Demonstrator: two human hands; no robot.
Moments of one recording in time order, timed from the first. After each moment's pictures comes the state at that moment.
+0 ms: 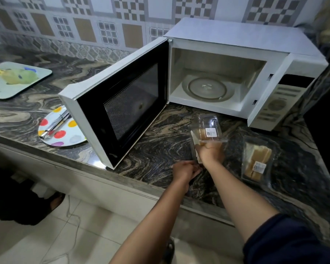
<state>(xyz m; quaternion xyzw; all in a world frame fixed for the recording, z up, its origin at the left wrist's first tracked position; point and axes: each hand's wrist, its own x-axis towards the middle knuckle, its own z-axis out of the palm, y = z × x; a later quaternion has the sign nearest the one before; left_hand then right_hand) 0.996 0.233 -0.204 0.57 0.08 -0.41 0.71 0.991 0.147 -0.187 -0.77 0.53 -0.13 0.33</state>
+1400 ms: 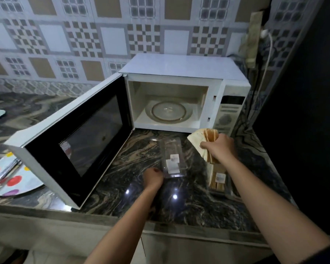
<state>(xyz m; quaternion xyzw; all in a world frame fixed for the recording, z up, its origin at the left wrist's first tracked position) 1.035 0.200 -0.204 0.87 -0.13 -0.22 0.43 0.914 0.061 -0.089 -0.75 0.55 -0.18 0.32</state>
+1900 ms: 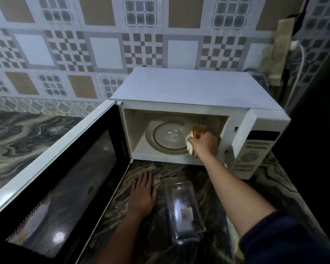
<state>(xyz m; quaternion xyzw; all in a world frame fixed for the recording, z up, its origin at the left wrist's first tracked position) 1.174 0.148 -0.244 0.90 -0.40 -0.08 0.12 1.092 -0.034 -0.093 -0.71 0.55 -0.25 0.36</state>
